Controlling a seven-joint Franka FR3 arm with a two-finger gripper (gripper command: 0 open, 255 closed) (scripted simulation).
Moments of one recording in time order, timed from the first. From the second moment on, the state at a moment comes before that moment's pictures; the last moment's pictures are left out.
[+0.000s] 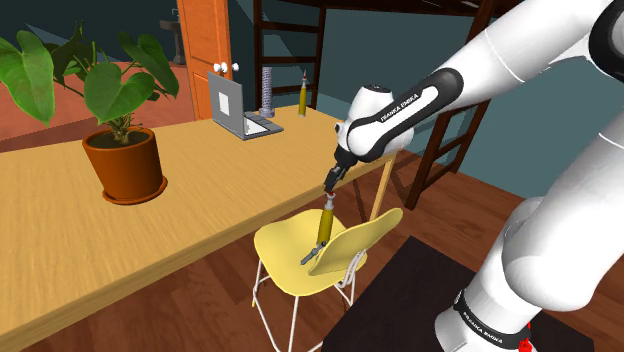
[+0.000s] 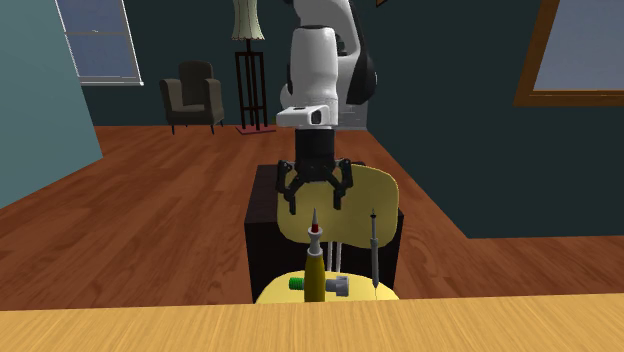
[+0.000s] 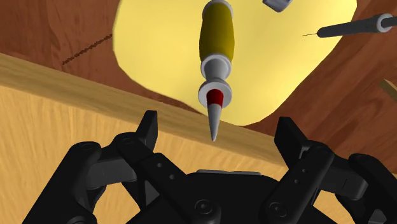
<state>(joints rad) 0.04 -0.12 -0.17 -2.57 0.00 2.69 -0.34</state>
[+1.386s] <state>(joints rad) 0.05 -0.04 -0.18 -2.58 0.04 2.78 -0.38</state>
